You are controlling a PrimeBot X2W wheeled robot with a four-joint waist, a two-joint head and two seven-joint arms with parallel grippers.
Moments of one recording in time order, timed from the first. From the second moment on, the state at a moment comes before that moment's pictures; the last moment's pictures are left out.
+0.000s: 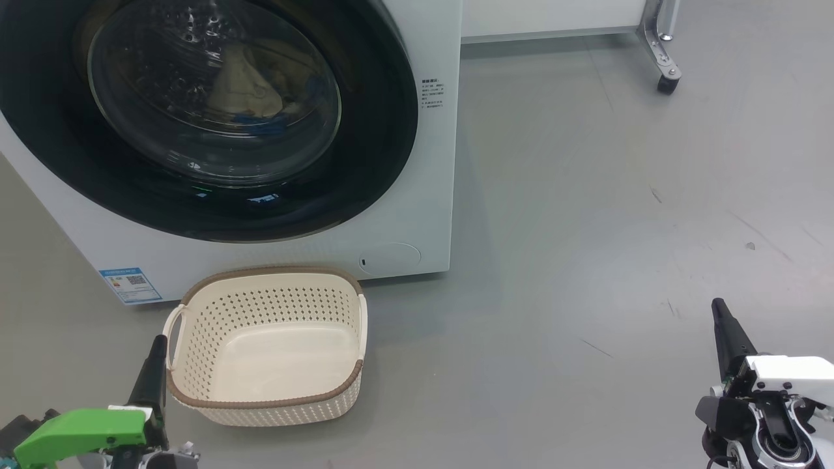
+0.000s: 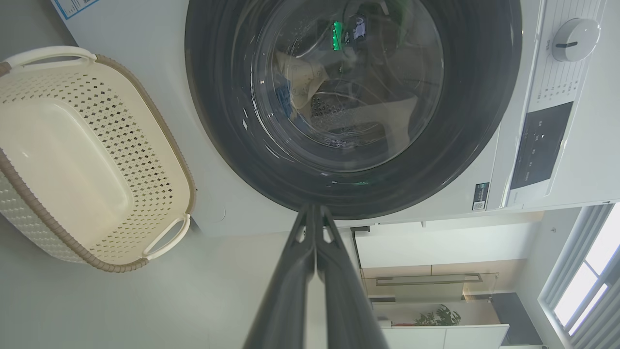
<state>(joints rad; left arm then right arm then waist) -0.04 0.08 0.00 0.26 -1.63 -0.11 0.05 -0.04 -0.09 -0.06 0.26 1.64 0.11 0.05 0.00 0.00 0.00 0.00</state>
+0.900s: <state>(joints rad) -0.05 0.08 0.01 0.27 -1.66 -0.12 0.05 -0.05 -0.09 -0.06 0.27 1.66 0.11 0.05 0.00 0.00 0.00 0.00</state>
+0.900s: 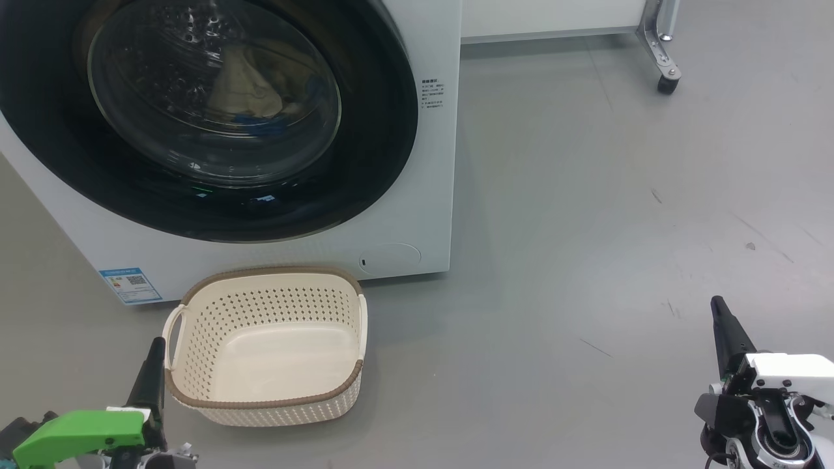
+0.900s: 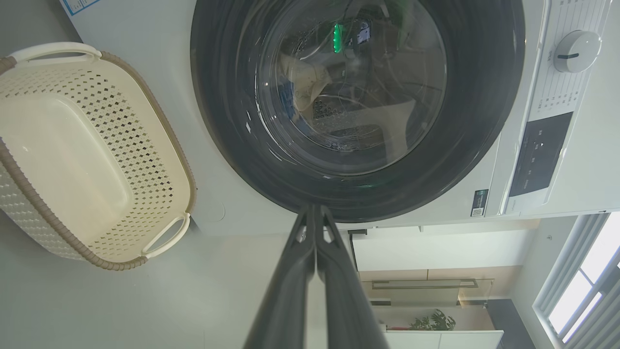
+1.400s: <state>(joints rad) -0.05 0.08 0.01 0.28 -1.66 -0.12 0.06 -0.05 -0.09 -0.06 0.28 1.66 0.12 0.05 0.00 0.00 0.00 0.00</state>
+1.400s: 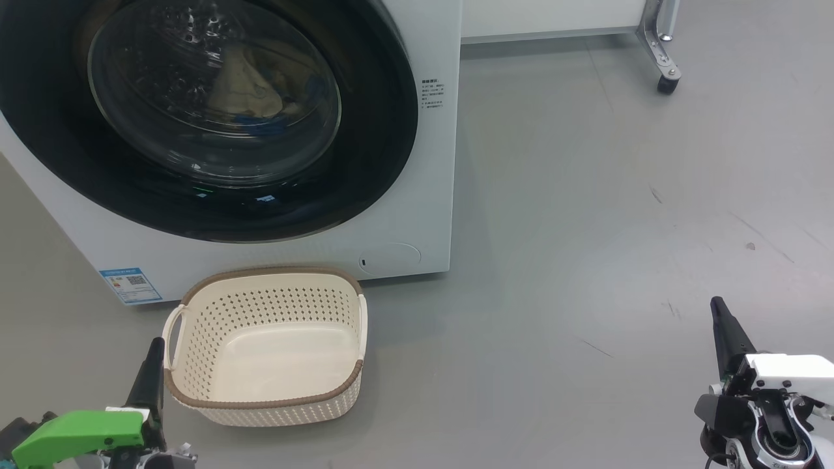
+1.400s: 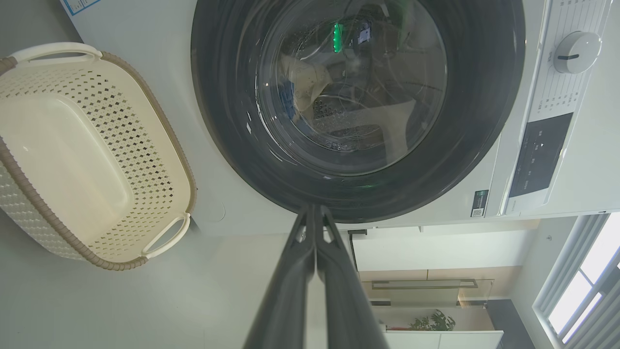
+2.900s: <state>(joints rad) -0.06 0.08 0.02 0.28 -1.66 -0.12 0.06 -0.05 -0.09 -0.07 0.28 1.66 0.12 0.06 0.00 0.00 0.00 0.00</state>
